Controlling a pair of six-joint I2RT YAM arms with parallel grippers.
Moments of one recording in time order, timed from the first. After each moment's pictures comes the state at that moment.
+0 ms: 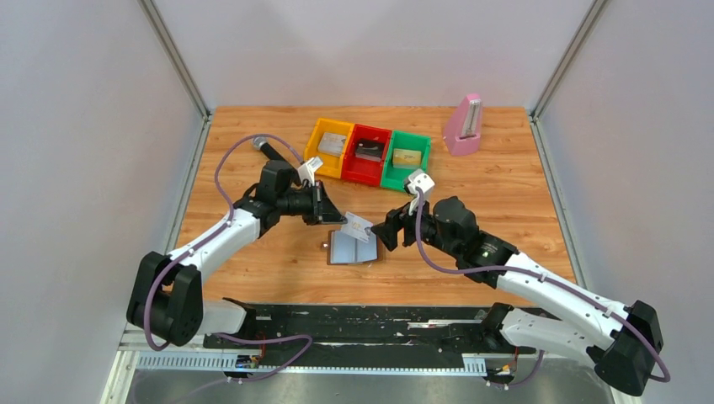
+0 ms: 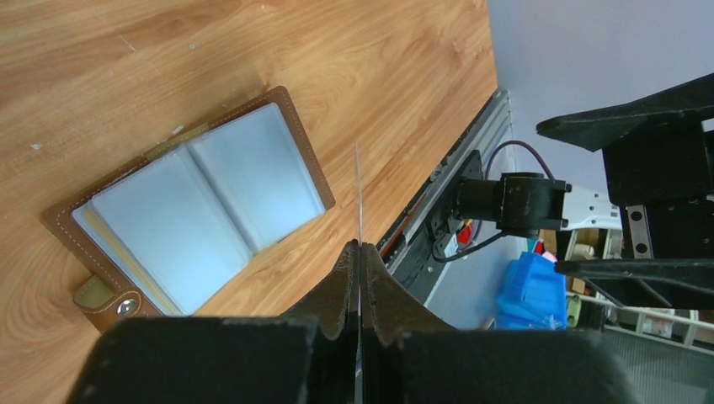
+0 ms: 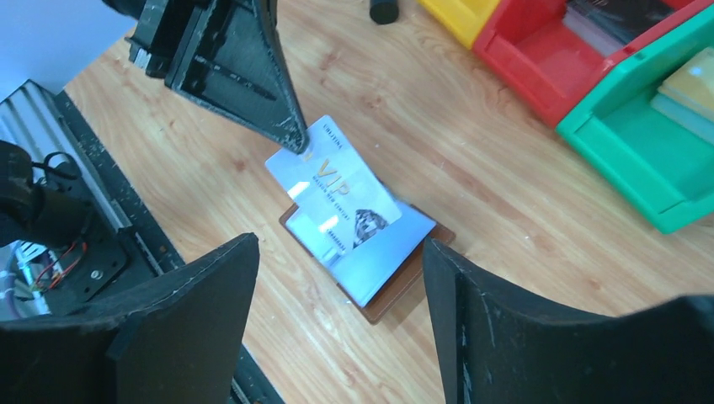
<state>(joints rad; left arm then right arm) -0.39 1.31 0.78 -0.11 0.77 -0.61 0.87 0.95 0.72 -0.05 0.00 0.22</state>
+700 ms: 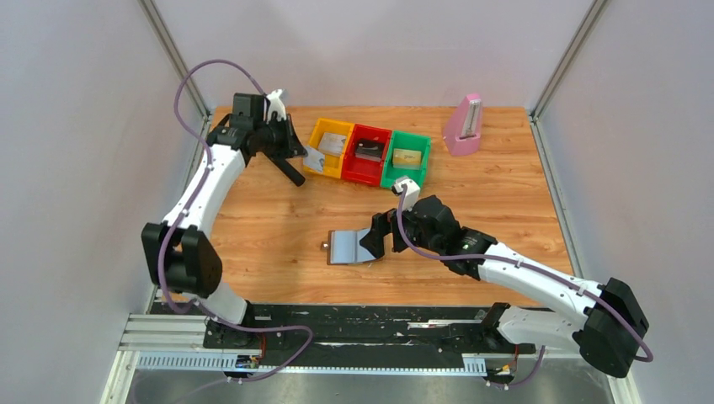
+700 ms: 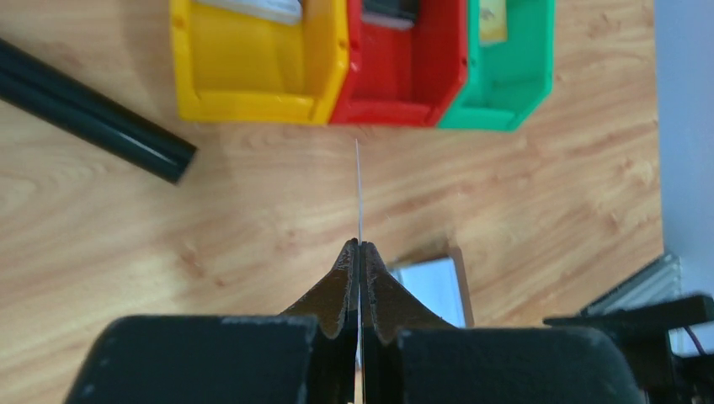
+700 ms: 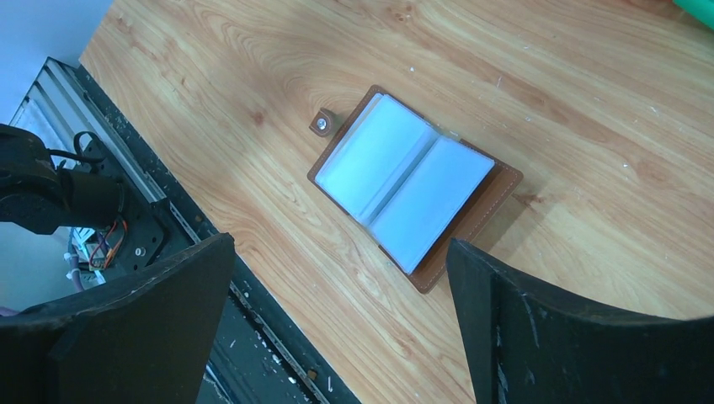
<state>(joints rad) -0.18 1.53 1.44 -0.65 0.43 -0.29 0.86 1.11 0.72 -0.08 -0.08 0.43</state>
